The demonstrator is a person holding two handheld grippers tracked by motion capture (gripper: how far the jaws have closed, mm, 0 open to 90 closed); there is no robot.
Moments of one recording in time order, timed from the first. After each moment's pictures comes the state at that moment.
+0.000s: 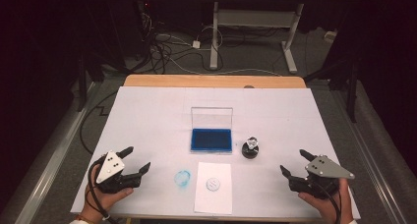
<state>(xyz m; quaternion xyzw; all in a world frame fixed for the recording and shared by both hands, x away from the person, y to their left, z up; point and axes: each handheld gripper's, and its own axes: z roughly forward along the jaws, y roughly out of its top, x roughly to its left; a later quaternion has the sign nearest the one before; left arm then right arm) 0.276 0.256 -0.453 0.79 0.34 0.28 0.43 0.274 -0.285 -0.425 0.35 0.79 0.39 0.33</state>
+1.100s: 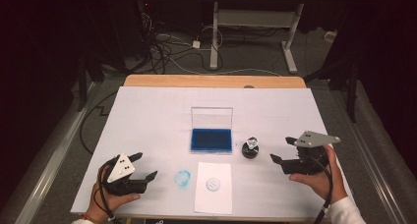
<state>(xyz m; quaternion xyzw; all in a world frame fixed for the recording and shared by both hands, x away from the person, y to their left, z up) 0.280 0.245 -0.465 0.83 0.31 0.23 0.40 0.330 -0.266 -0.395 0.33 0.84 0.37 0.22</state>
